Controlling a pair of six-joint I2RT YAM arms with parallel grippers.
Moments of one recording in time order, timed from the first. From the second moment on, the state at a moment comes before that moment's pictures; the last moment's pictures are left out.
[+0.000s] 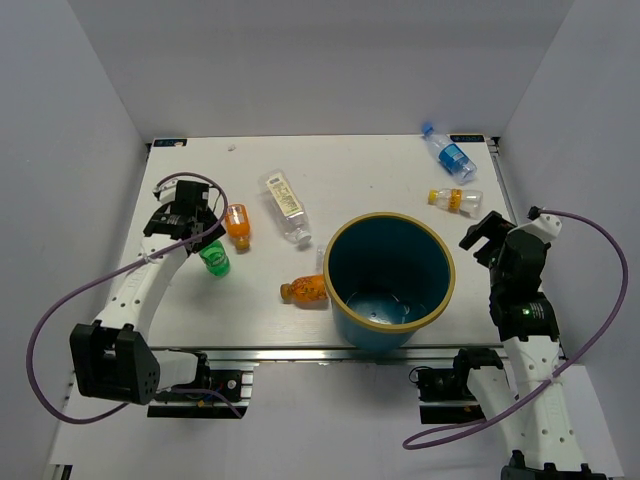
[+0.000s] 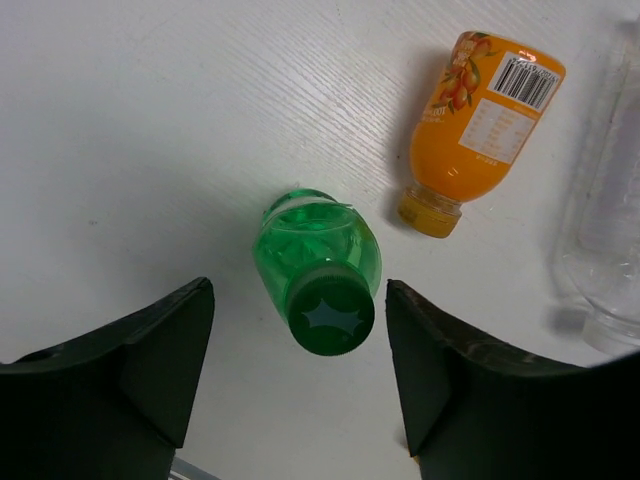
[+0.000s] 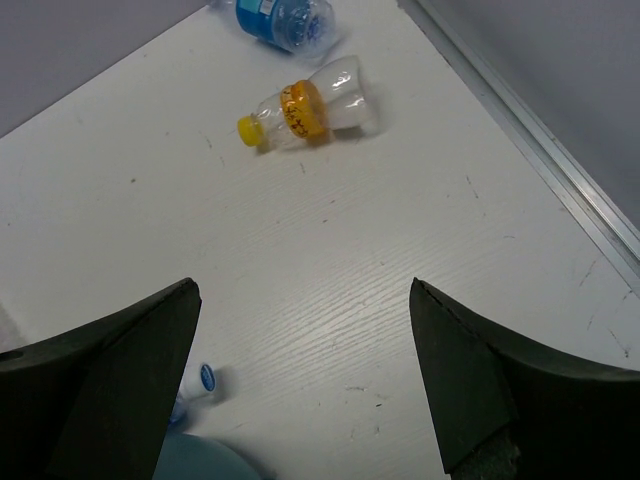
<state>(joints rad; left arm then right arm) -0.15 1.25 1.06 -0.77 -0.39 -0.67 0.04 0.59 0.69 -0.44 0.26 0.41</state>
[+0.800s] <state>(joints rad) -0.17 1.29 1.13 -0.82 -0.40 -0.69 0.04 0.59 0.69 -0.48 0.38 0.44</state>
